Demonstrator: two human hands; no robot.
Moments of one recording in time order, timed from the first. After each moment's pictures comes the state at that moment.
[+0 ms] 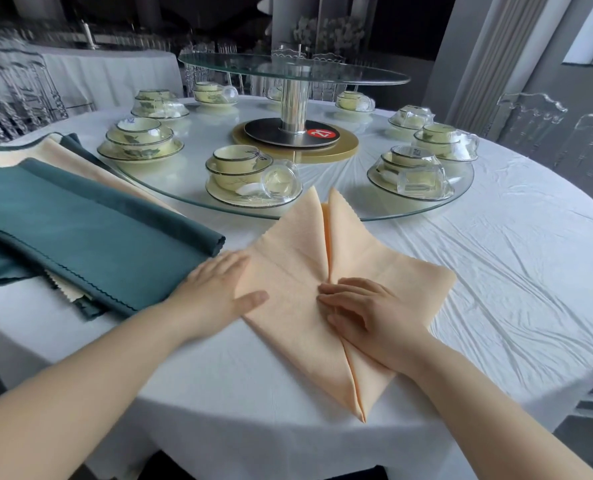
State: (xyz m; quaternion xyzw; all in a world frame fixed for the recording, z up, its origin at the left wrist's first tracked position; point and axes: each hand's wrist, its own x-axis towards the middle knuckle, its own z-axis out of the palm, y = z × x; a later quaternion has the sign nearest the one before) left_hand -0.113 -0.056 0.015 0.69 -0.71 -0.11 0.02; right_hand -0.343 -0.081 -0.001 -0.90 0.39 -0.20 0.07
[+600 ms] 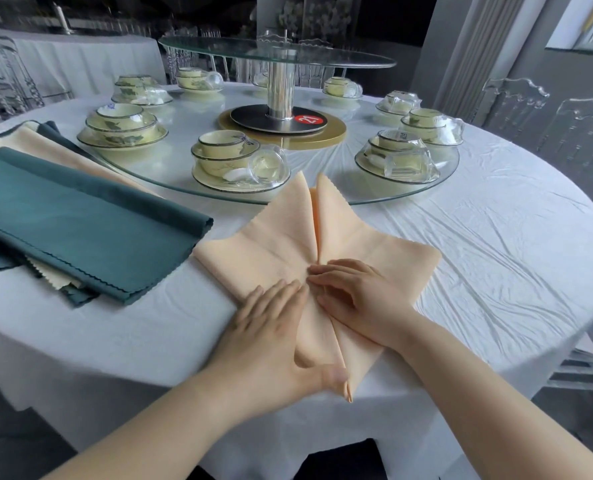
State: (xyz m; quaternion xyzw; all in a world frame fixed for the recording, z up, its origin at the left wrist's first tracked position) left_hand -0.189 0.006 0.006 0.61 -0.78 -0.09 0.09; right_hand -0.341 -0.077 0.003 -0.89 0.40 -0.21 0.10
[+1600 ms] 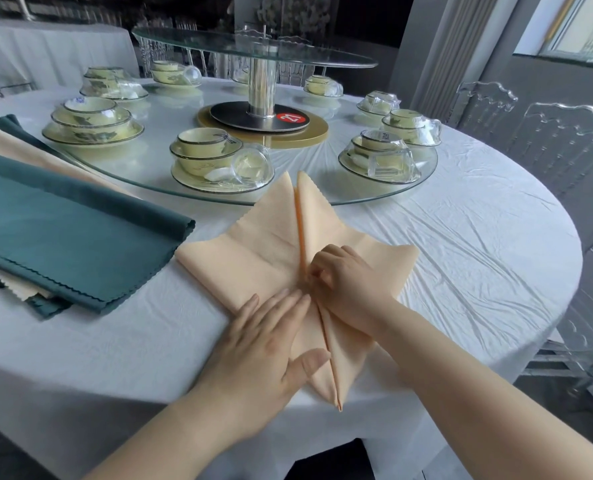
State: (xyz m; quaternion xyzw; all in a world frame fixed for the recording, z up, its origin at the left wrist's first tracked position) left_hand -0.188 0.006 -0.010 0.55 -0.82 -0.04 0.17; right_hand -0.327 -0.082 0.021 -0.85 0.50 -0.17 0.07
